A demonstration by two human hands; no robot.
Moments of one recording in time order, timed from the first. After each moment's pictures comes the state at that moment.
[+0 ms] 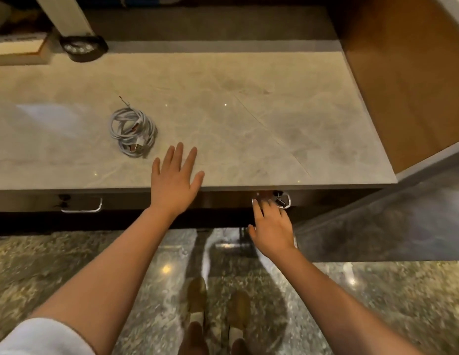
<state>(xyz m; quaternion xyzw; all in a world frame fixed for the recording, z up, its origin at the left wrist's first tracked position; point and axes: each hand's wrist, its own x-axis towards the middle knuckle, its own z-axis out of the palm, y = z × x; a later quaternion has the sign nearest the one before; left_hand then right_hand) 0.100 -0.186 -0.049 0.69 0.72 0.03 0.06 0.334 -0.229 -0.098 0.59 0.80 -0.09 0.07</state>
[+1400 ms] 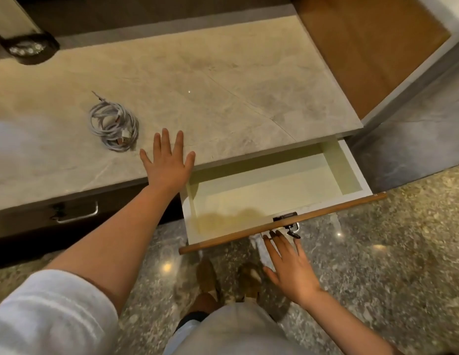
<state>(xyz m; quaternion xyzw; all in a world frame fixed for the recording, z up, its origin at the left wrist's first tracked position) 0.099 -0.183 -0.040 0.70 0.70 -0.01 0.14 0.355 -0.402 -0.092 0.63 0.76 -0.16 0.11</state>
